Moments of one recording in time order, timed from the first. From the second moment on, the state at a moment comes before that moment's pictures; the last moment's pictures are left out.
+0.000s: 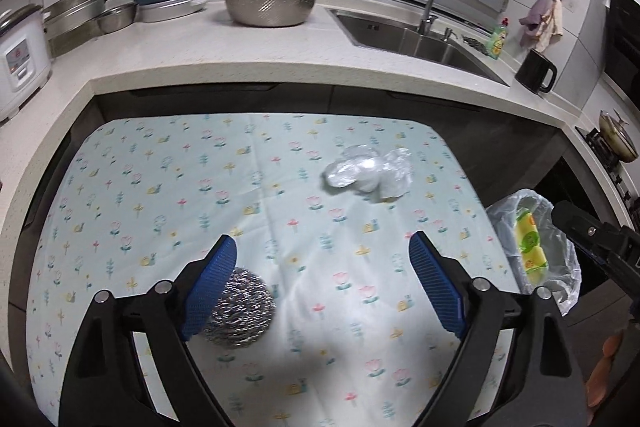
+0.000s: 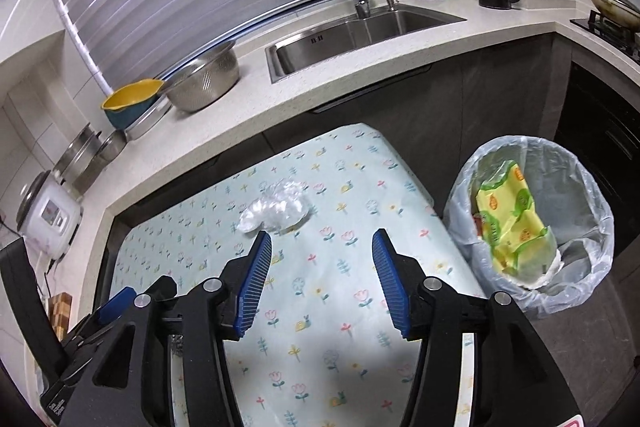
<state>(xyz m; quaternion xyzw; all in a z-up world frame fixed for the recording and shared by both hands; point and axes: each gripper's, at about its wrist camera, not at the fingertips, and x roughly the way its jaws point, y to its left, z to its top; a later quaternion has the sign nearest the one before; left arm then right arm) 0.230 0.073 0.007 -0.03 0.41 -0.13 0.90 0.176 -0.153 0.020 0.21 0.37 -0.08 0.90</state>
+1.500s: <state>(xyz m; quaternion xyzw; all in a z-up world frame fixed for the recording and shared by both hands) 0.261 0.137 -0.095 -0.09 0.50 -0.10 0.86 0.274 -0.100 -0.054 0.18 0.43 -0.04 0.88</state>
